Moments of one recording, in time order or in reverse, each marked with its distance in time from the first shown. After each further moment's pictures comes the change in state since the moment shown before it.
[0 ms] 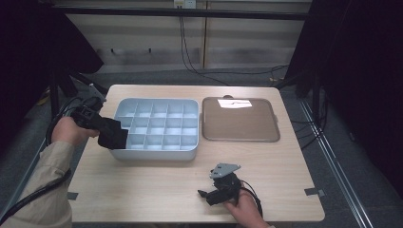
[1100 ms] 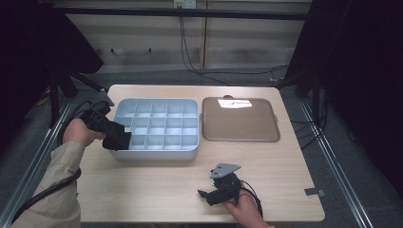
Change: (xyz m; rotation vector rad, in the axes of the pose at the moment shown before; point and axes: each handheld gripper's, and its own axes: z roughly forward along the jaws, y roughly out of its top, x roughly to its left) left arm -0.002 0.011 0.028 0.060 0.046 0.007; right arm 0.000 0.000 0.000 -0.002 0.000 0.001
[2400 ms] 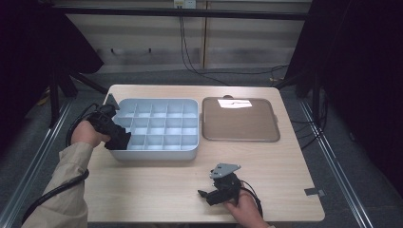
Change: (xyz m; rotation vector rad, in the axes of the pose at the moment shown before) left arm -0.006 0.007 0.020 0.045 0.065 -0.005; right arm 0.000 0.000 0.000 0.001 0.000 0.001
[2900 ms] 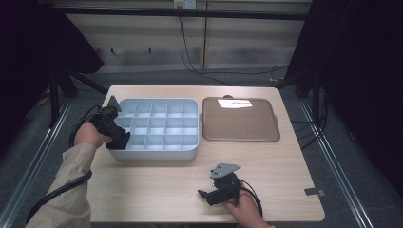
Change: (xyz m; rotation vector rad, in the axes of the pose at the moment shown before) left arm -0.001 0.002 0.010 0.012 0.005 -0.004; right arm 0.000 0.000 0.000 0.000 0.000 0.000
